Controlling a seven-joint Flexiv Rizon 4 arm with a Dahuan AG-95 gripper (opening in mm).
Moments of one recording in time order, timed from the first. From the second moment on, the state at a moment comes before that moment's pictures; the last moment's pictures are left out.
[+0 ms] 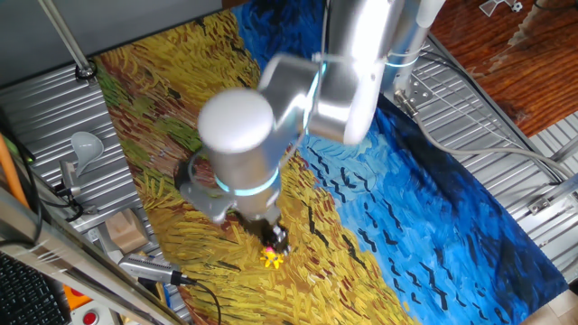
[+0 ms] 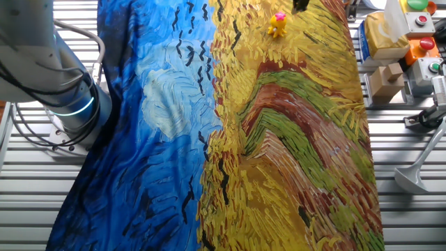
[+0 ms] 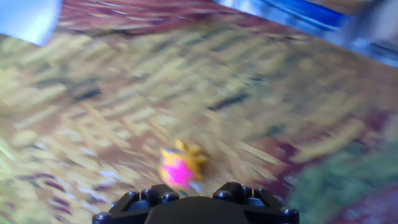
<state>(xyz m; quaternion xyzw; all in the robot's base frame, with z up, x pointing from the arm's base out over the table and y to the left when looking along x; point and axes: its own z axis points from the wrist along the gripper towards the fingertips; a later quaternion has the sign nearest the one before) 0.544 0.306 0.116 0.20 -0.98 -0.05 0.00</state>
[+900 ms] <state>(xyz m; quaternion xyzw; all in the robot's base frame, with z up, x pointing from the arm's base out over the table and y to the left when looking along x) 0.542 0.304 0.078 0.20 -0.98 -0.04 0.00</state>
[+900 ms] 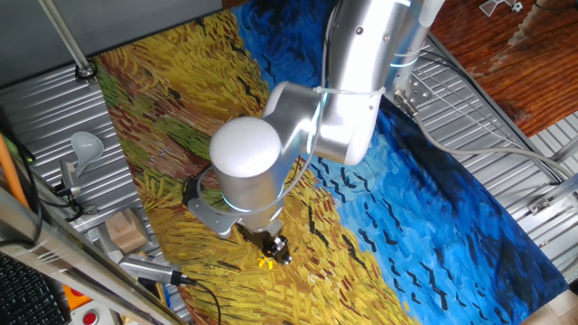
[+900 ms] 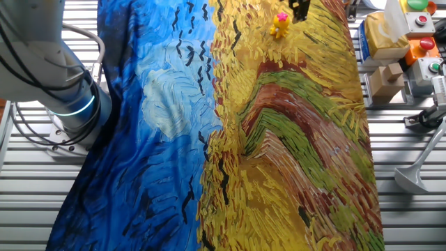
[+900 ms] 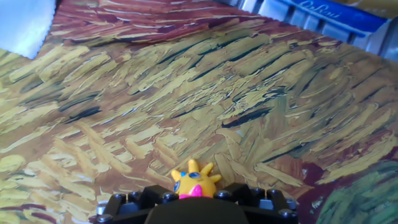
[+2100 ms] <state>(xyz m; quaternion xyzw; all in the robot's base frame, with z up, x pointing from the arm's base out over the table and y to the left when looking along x) 0.535 0.309 0.046 0.29 -0.96 -0.02 -0.03</state>
